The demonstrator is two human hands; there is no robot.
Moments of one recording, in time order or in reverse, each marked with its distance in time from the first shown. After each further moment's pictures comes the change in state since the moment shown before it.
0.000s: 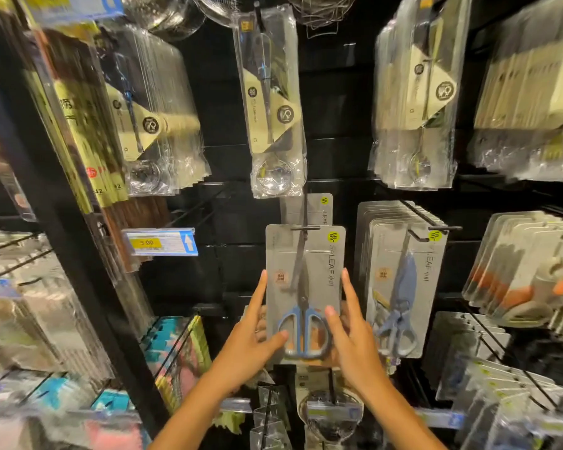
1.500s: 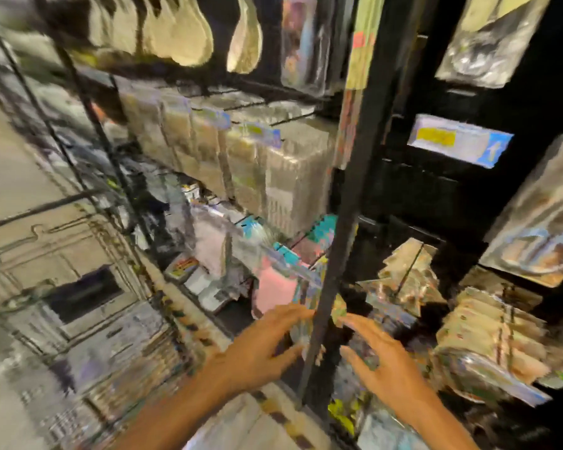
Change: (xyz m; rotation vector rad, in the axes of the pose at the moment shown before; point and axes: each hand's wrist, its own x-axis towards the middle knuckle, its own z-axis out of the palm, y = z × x) left_hand -0.278 -0.105 -0.104 0.495 0.189 -0.186; right_hand -0.129 0.011 0.164 -0.356 -0.861 -0.056
